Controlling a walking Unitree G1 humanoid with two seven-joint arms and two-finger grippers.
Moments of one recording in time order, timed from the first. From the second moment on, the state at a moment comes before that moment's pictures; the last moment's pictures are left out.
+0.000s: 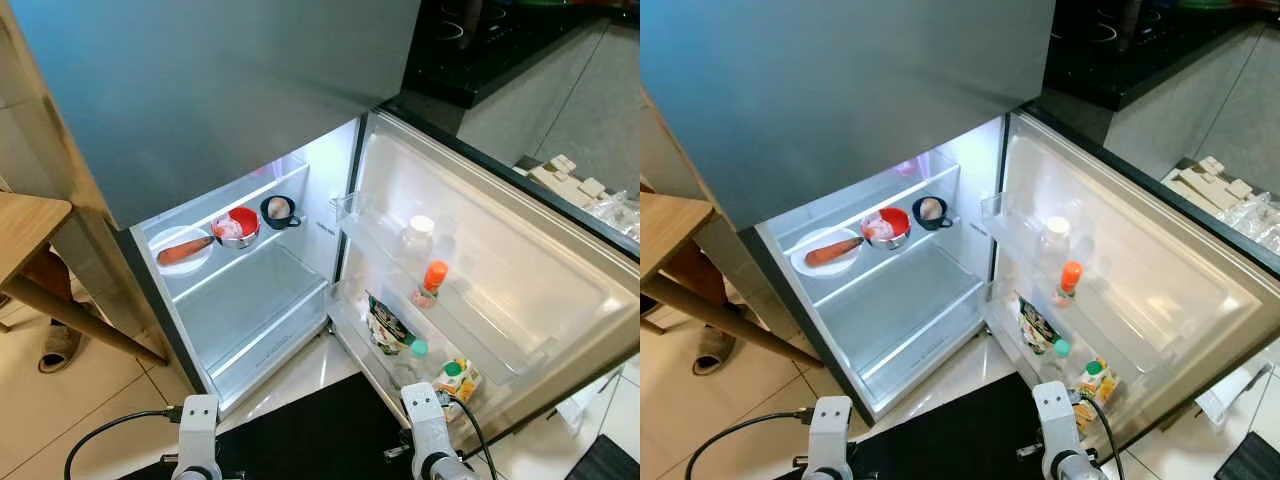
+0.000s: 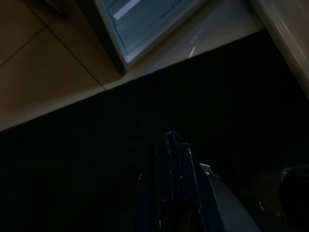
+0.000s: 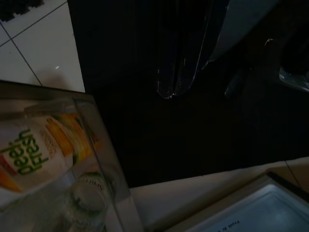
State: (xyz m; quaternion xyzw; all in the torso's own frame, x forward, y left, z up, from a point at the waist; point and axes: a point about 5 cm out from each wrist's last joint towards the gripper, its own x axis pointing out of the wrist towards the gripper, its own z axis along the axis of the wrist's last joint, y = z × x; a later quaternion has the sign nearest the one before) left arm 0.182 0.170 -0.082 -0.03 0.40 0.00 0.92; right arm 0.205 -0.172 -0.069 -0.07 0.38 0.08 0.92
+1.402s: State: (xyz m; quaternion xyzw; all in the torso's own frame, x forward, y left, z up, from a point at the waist) left arm 0.161 0.209 -0.085 -0.03 0.41 0.04 0.91; right arm 0.203 -0.171 -0.071 -0.07 0.38 0.09 0.92
